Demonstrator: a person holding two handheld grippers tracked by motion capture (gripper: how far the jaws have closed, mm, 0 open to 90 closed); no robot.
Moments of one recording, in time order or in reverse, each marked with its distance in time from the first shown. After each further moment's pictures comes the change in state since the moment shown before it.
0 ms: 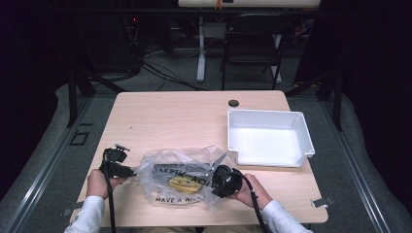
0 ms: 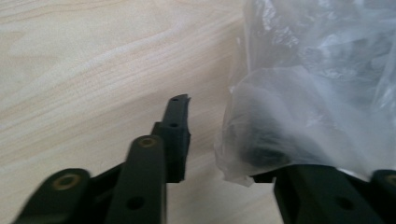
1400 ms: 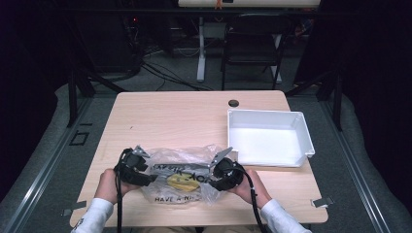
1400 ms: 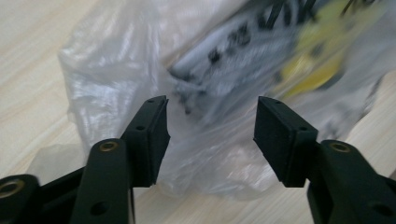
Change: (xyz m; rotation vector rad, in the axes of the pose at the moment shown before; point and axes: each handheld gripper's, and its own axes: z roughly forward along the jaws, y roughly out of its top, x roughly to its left) left arm -0.078 0.009 -0.014 -0.019 -0.018 0.387; right arm -0.006 0.006 -0.011 -0.105 -0.117 0.040
